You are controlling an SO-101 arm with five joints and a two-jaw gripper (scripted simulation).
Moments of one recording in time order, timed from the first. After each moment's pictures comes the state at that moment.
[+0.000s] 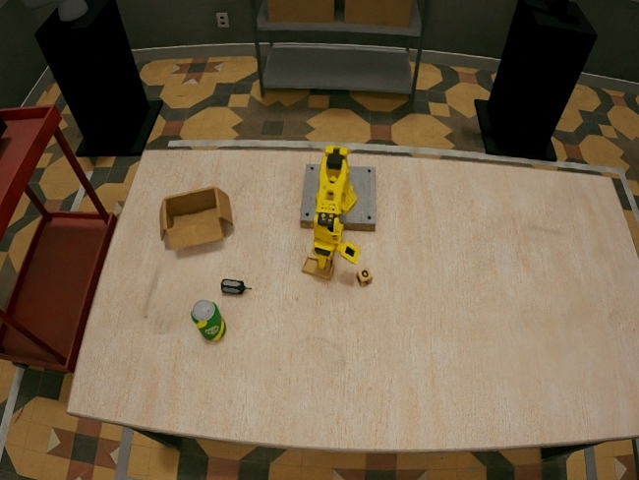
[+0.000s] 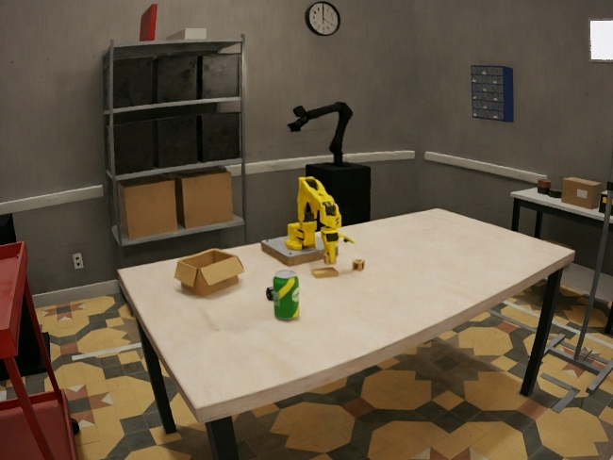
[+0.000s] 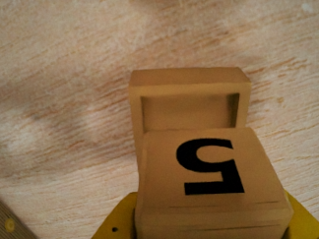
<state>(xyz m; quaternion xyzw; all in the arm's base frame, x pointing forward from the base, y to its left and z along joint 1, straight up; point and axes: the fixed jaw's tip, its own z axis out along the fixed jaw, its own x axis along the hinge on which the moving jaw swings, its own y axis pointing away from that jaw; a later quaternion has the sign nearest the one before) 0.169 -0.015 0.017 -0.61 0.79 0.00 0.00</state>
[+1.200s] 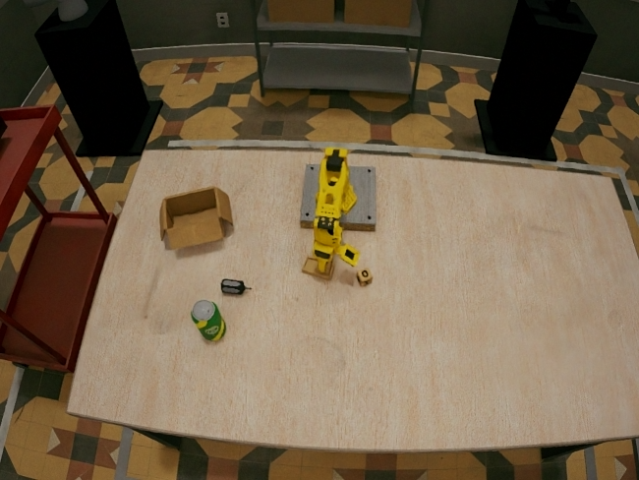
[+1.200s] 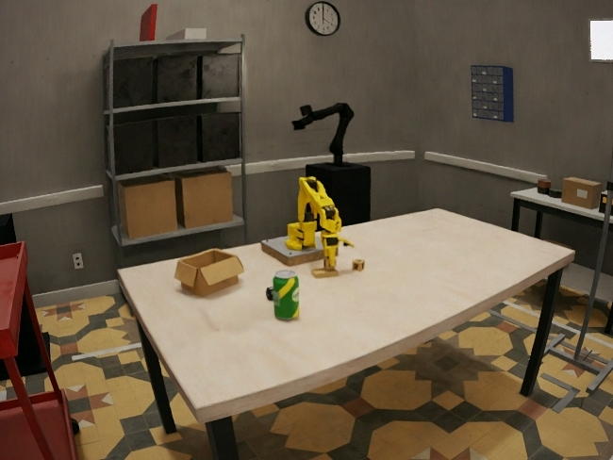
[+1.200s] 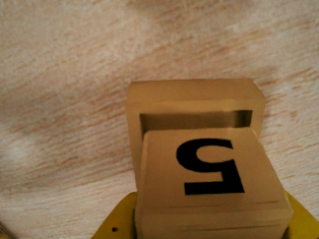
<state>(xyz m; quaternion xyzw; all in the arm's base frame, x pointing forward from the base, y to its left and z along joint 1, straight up) 0.168 -0.015 0.004 -0.61 0.79 0.00 0.00</state>
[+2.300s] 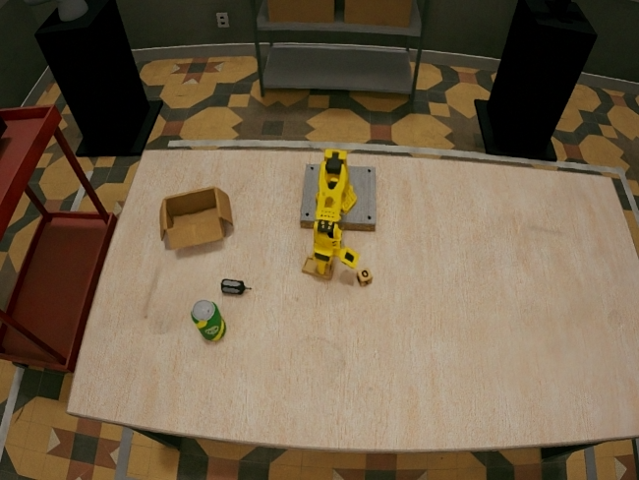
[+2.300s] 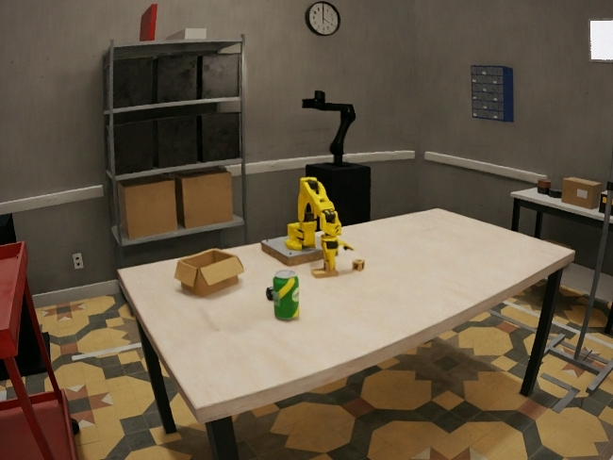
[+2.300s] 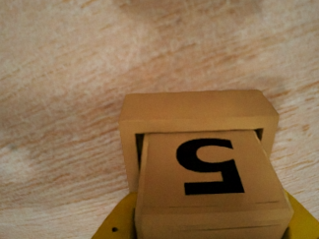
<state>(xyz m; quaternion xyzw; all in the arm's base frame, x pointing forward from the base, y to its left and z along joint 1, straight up) 0.169 -0.015 -0.007 -0.61 0.79 0.00 0.00</state>
